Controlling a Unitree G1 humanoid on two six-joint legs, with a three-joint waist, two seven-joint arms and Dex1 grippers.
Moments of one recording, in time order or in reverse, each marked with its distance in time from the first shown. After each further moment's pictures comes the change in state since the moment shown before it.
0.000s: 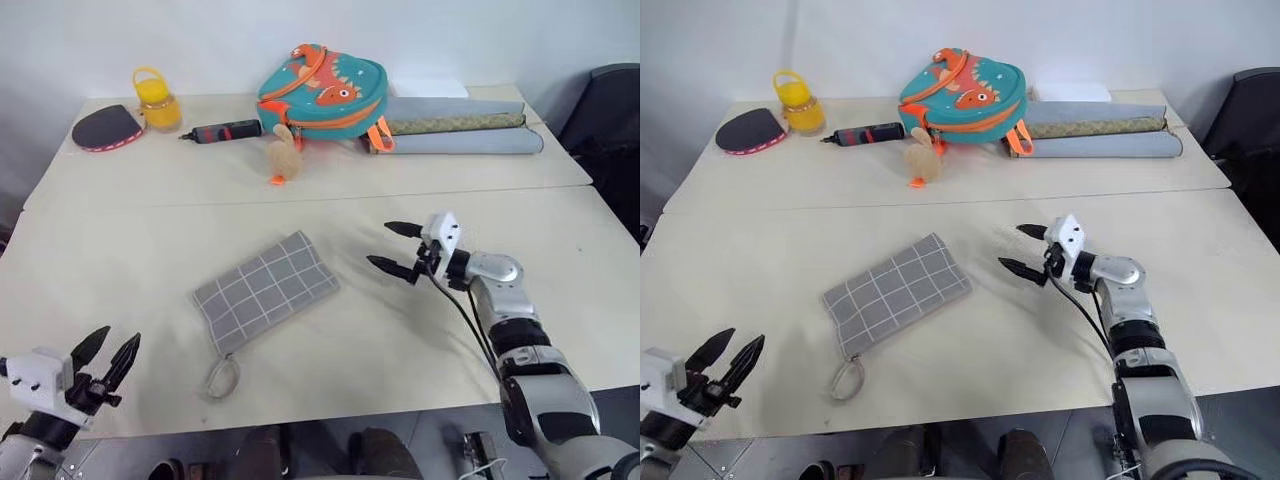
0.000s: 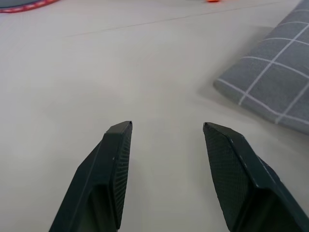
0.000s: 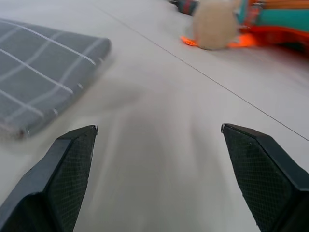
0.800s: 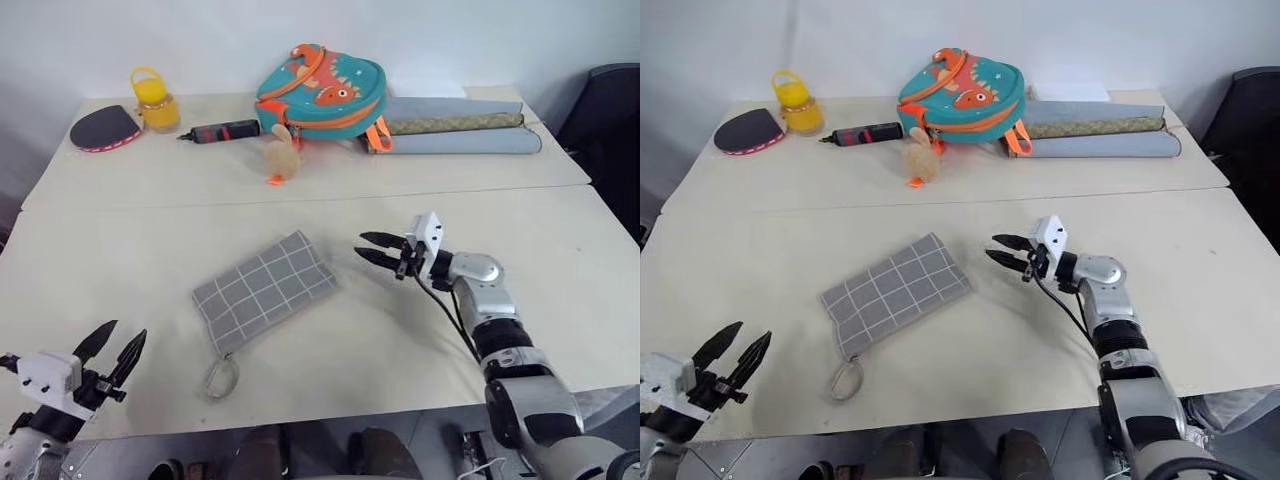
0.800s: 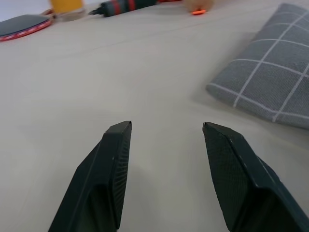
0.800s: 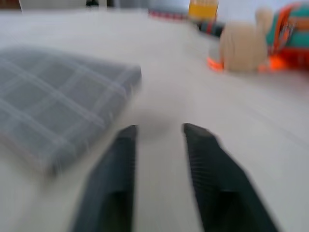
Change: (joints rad) left arm -0.152 0.055 -0.053 0.242 0.064 -0.240 -0.112; right arm 0.052 0.097 0.006 -0.175 0.047 0.074 -0.009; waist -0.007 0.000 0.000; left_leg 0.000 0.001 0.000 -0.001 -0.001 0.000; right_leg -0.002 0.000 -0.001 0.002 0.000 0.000
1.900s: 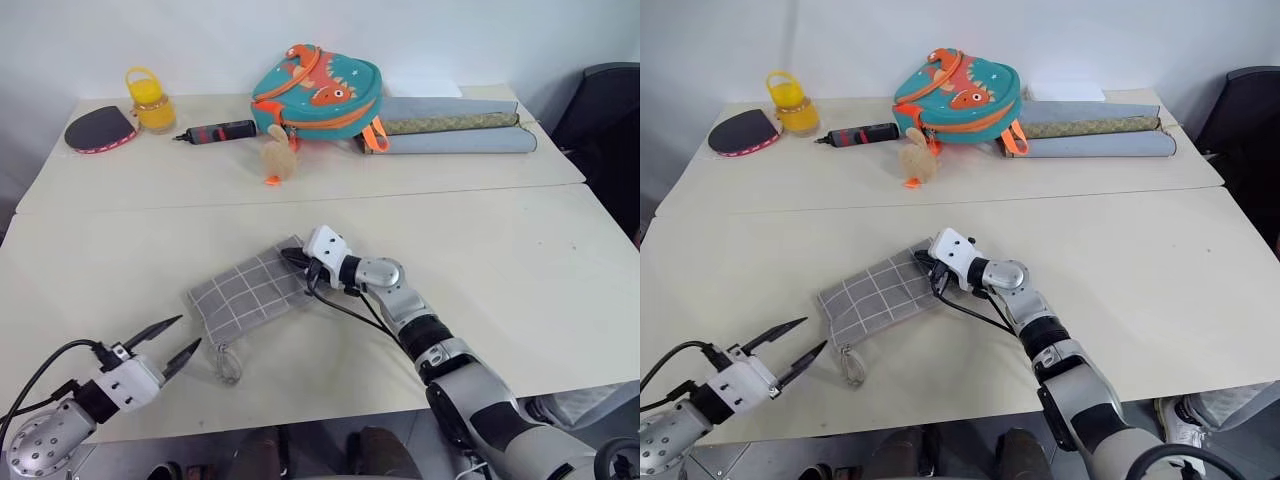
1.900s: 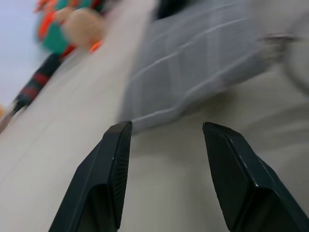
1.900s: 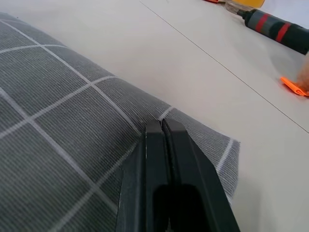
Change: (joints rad) left arm -0.056 0.172 -0.199 0.101 0.418 -0.477 0.025; right arm -0.108 0.227 0.236 0.145 -0.306 -0.065 -0.398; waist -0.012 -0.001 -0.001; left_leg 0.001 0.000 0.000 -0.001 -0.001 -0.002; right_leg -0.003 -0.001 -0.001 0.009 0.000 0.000
